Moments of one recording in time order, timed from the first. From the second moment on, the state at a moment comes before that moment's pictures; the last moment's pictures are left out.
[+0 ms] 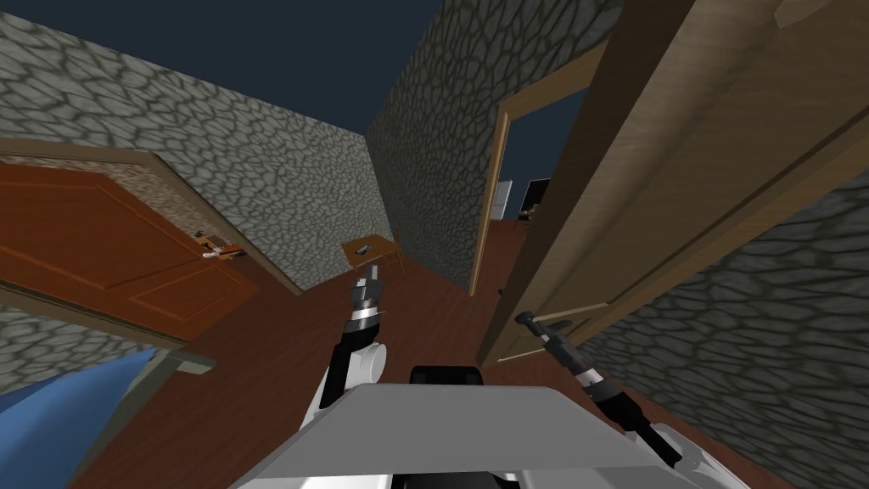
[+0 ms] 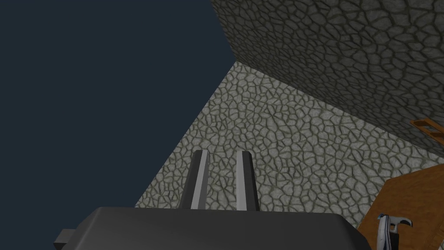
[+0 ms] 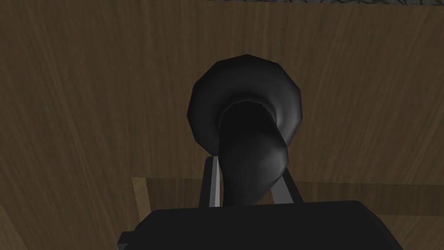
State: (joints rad) arm 0.08 -0.63 0.15 -0.45 0.00 -1.32 -0.51
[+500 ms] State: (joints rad) arm 0.09 -0.63 0.16 -0.43 -0.01 -1.35 -0.51
